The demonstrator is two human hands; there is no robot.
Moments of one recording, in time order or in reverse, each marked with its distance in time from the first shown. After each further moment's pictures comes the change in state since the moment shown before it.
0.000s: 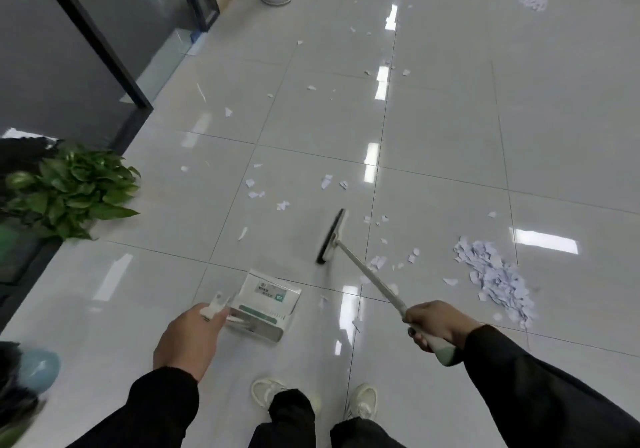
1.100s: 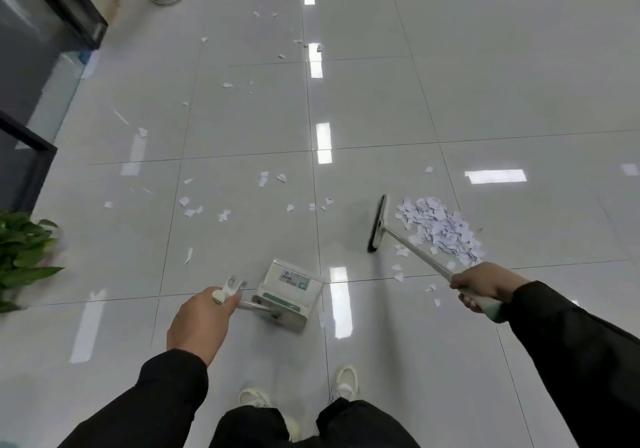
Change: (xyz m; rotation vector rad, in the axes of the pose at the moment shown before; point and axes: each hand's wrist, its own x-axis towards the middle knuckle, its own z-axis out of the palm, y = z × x) left_hand -0.023 0.167 0.092 0.133 -0.132 0.262; right_hand -0.012 0.075 -0.240 0.059 0.276 0.102
